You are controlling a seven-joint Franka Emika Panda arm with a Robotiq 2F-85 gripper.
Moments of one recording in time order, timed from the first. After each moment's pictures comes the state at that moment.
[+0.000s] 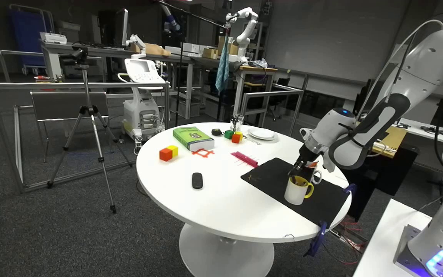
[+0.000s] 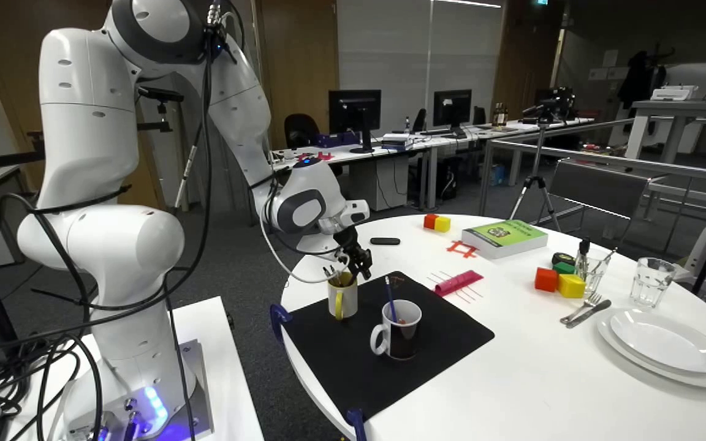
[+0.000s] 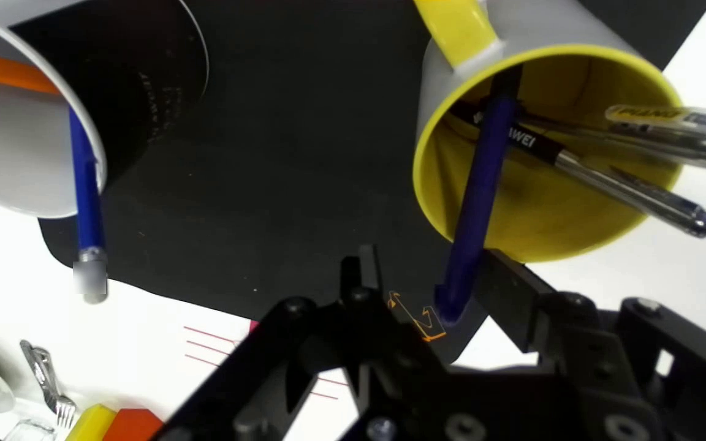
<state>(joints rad) 0.86 0.22 -0.65 -2.65 0.07 3.19 -0.14</state>
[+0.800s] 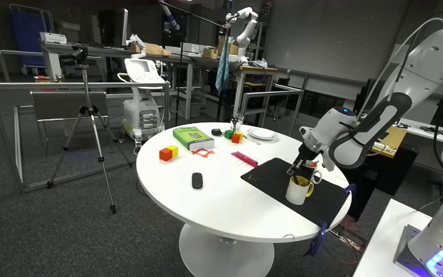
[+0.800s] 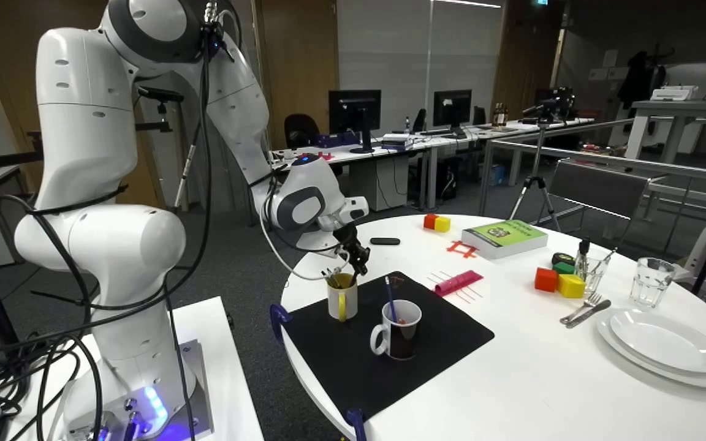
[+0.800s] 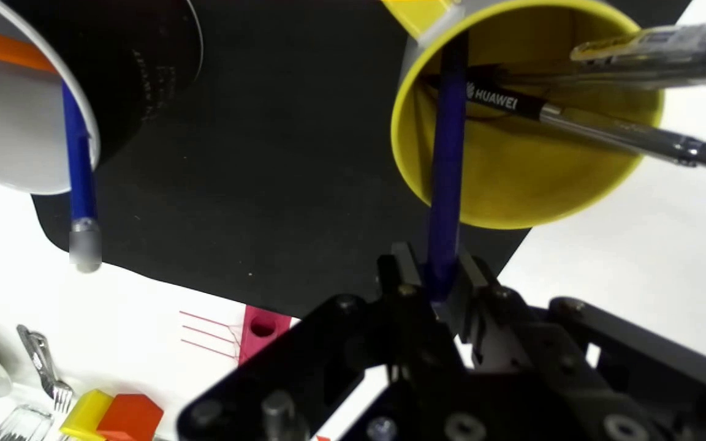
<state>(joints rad) 0.90 0.21 -0.68 -2.64 0.07 3.19 -0.14</state>
